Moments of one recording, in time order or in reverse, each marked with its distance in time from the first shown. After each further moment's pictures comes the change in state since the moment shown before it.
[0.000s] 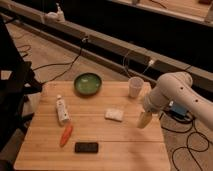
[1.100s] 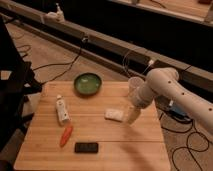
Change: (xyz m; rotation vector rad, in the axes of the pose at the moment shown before) arm -0.073 -0.006 0.030 -0.065 -0.074 -0.076
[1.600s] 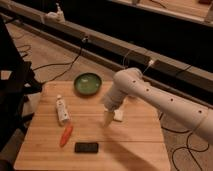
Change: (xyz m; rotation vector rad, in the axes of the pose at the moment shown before) arm -0.123 0.027 0.073 -0.110 -0.064 -0.308
